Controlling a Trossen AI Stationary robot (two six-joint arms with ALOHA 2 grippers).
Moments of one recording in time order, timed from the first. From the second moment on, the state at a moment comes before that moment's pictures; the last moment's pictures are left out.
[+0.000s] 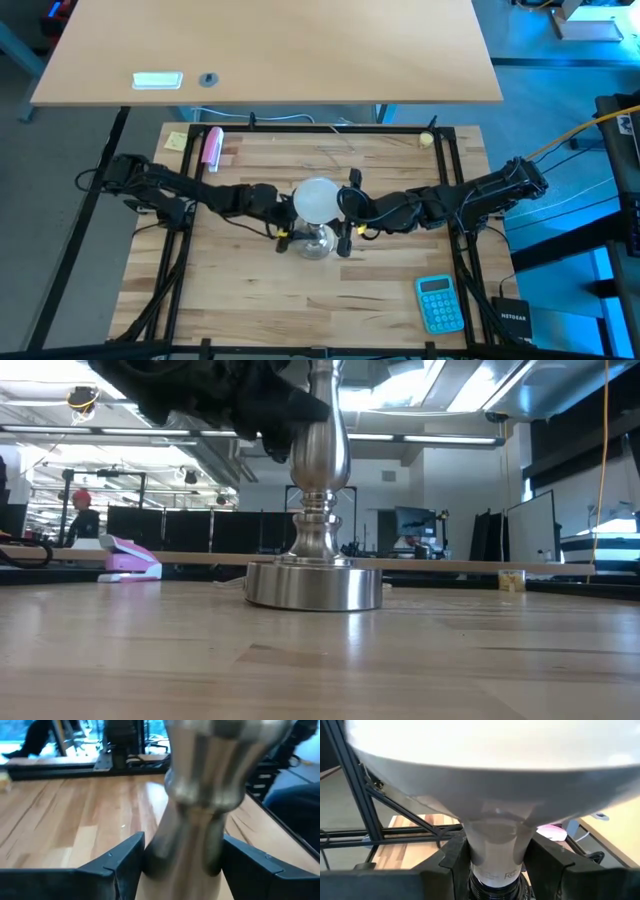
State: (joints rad) left arm -0.07 1.50 0.73 0.47 0.15 0.03; right arm 0.34 1.53 1.42 -0.16 0.47 0.07
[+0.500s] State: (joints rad) left arm -0.02 1.61 0.73 0.66 0.32 0.11; right arm 0.34 1.53 1.42 -0.17 0.47 0.07
